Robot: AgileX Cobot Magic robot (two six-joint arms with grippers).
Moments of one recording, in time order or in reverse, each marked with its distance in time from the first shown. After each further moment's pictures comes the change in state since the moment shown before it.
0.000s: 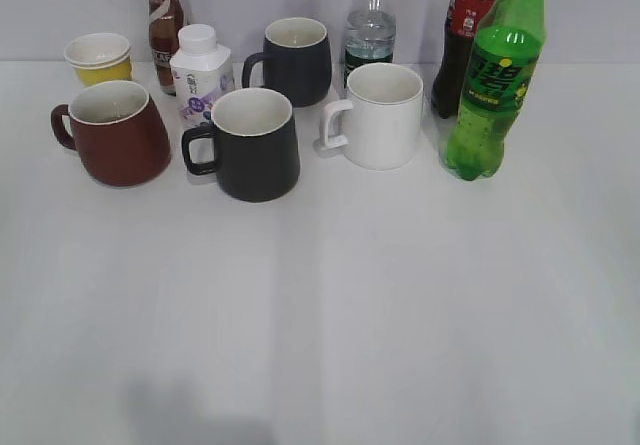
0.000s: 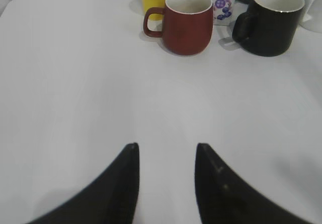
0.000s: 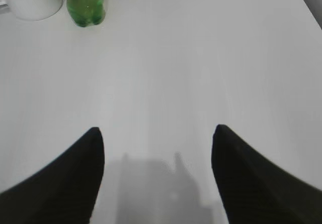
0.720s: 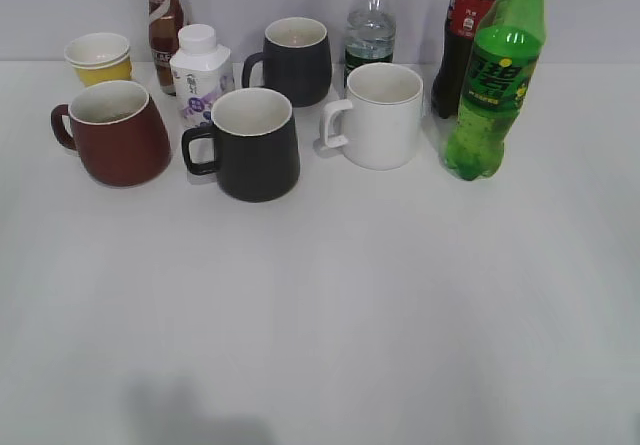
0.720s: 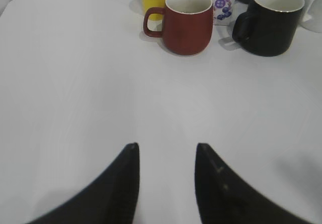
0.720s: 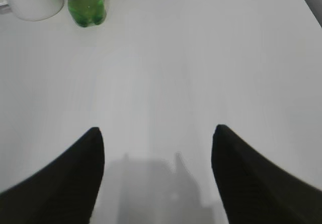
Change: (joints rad) left arm 0.000 0.000 0.000 0.000 0.000 0.000; right arm 0.000 -0.001 0.000 0.000 0.000 0.000
